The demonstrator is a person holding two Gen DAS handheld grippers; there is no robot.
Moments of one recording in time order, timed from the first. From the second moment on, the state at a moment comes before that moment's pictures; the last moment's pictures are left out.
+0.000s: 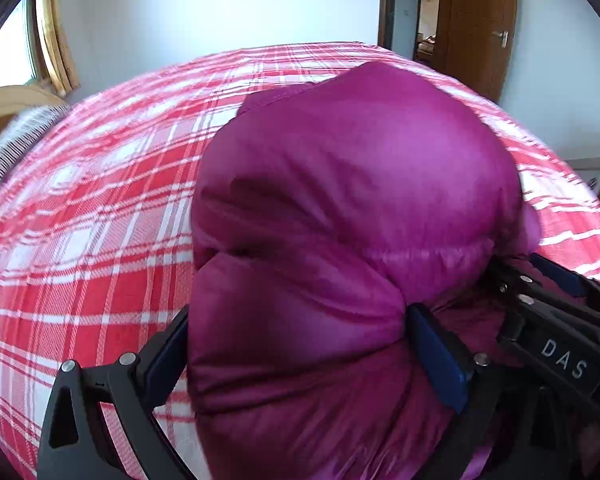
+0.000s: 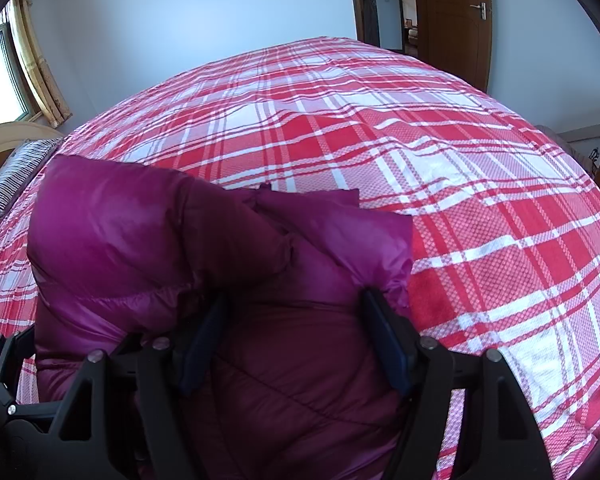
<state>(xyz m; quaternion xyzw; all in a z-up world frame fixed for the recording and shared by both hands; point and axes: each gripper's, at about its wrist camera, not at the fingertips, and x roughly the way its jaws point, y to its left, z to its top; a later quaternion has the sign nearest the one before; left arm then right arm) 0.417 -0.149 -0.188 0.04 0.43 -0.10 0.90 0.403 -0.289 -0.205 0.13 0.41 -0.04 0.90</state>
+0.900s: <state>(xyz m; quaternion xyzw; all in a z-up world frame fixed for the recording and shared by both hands) 0.318 -0.079 -0.128 -0.06 0.35 -0.27 0.89 0.359 -0.321 -0.191 0.23 0.39 0.18 0.87</state>
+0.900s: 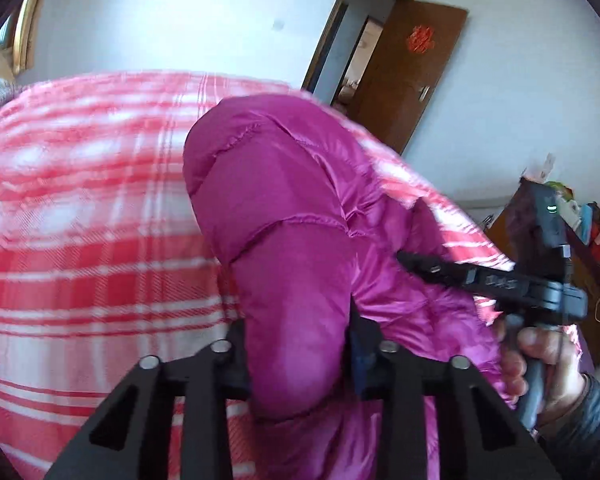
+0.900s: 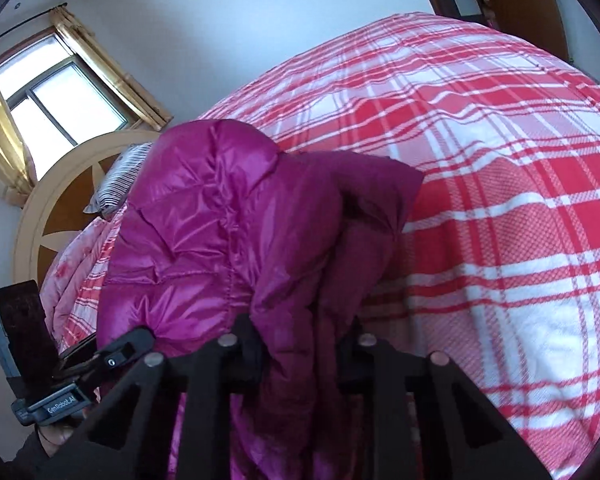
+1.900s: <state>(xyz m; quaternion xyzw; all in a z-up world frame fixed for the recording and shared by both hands) 0.233 0.181 -0.137 -0.07 0.36 -0.02 0.93 0.441 0.042 -0.184 0.12 0.46 0.40 0.78</state>
